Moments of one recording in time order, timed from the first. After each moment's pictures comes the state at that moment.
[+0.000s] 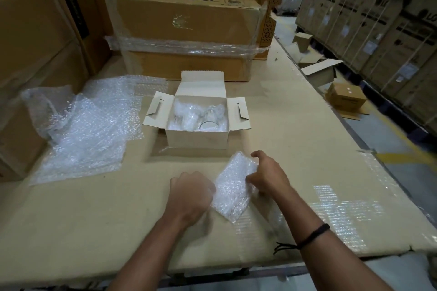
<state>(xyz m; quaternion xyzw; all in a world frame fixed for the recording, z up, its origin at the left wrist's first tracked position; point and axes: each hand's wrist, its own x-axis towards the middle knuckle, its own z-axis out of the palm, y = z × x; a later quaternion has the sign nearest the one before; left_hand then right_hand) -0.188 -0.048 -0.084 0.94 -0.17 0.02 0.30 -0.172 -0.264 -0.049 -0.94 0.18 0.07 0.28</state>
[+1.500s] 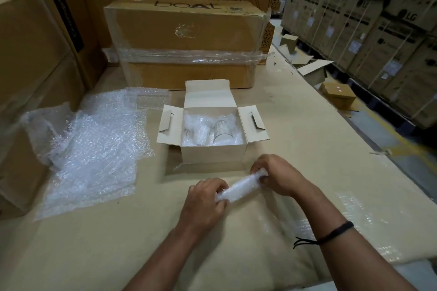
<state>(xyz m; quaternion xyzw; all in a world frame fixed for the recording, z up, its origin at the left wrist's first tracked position) -0.150 -0.023 -0.080 0.90 -0.24 0.04 0.37 -0.134 -0.254 -0.038 -0.98 -0.05 0.07 0.16</state>
